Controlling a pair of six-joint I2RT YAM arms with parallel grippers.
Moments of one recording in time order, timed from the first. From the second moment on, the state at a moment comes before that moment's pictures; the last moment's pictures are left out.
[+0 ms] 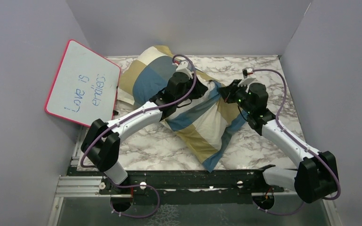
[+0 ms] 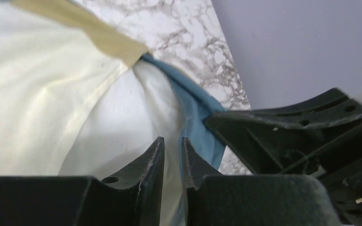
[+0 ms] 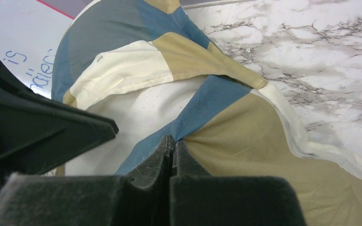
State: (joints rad) left arm -0.75 1.59 1.19 0.11 -0.01 -0.75; right arm 0.35 1.20 0.75 0.29 -0.18 0.41
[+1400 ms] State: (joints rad) left arm -0.51 1.62 1.19 0.30 0.28 -0.71; right arm 0.15 1.42 1.04 0.30 -0.41 0.53
